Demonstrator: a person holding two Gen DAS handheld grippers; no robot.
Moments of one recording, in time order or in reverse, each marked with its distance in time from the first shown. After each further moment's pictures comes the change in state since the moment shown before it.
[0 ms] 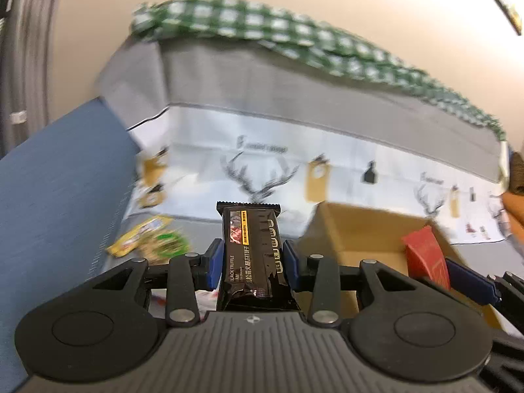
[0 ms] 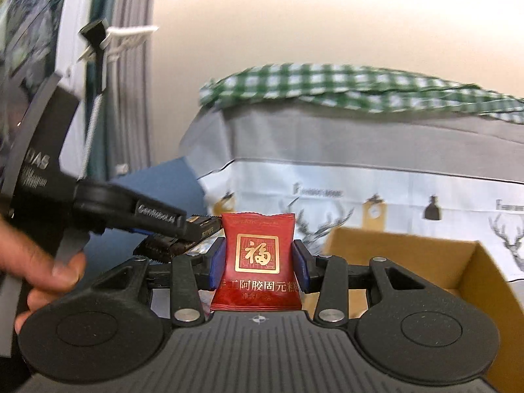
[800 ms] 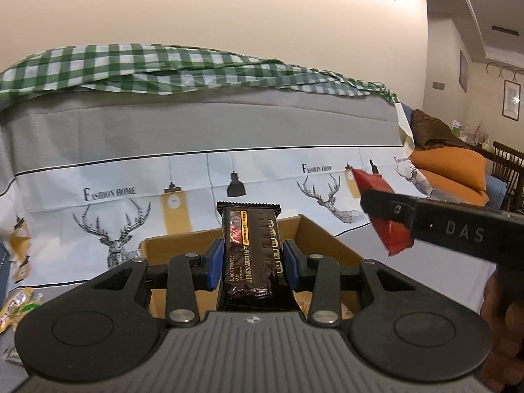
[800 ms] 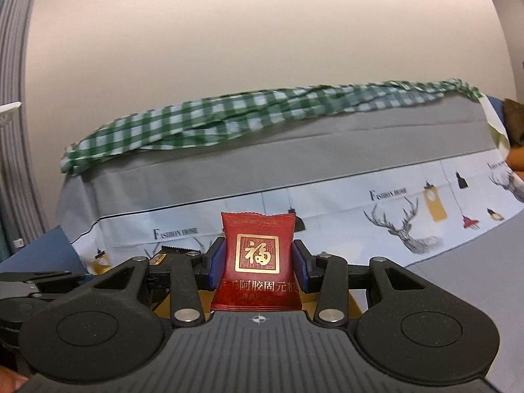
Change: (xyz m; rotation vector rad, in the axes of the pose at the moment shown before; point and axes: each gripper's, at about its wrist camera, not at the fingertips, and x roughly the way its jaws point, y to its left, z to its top) left arm 0.035 -0.156 -0.023 0.286 -0.107 -0.311; right arm -0.044 -0.145 0.005 0.220 -0.079 -0.350
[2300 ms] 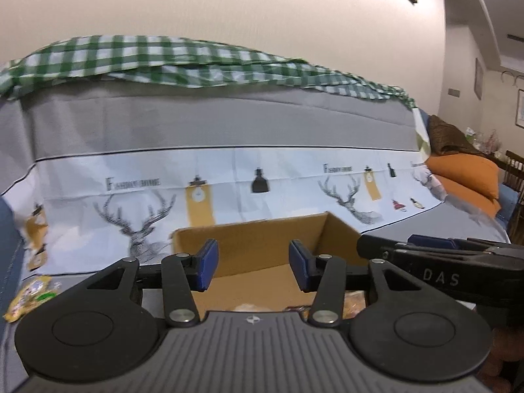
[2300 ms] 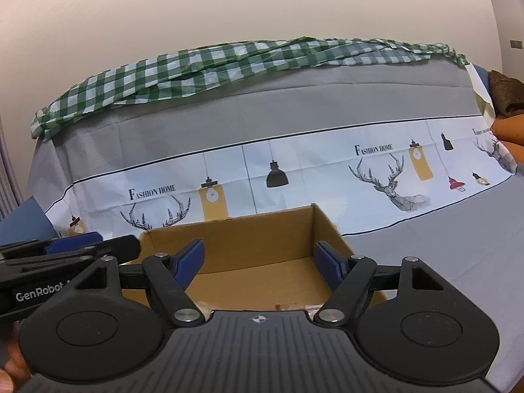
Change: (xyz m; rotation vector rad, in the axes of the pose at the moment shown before) left arm -0.016 0.043 -0.008 -0.048 0.013 0.057; right arm 0.032 0.028 -0.023 0.011 0.145 -0.081
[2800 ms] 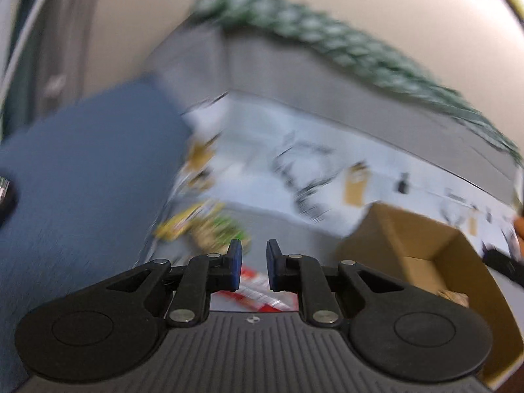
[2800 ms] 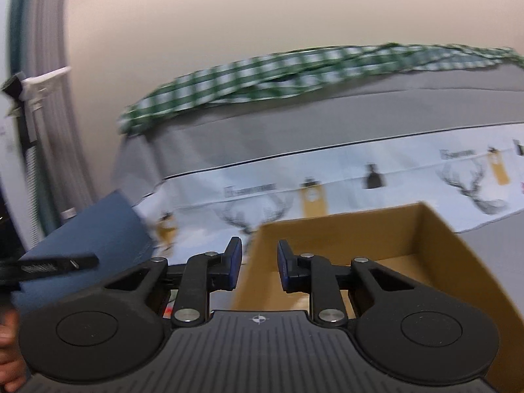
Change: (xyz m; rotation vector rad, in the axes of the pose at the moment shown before) left arm -0.087 0.182 -0.053 -0.383 0.107 0.342; right arm -0.019 0.079 -0.018 -0.051 0.003 0.325
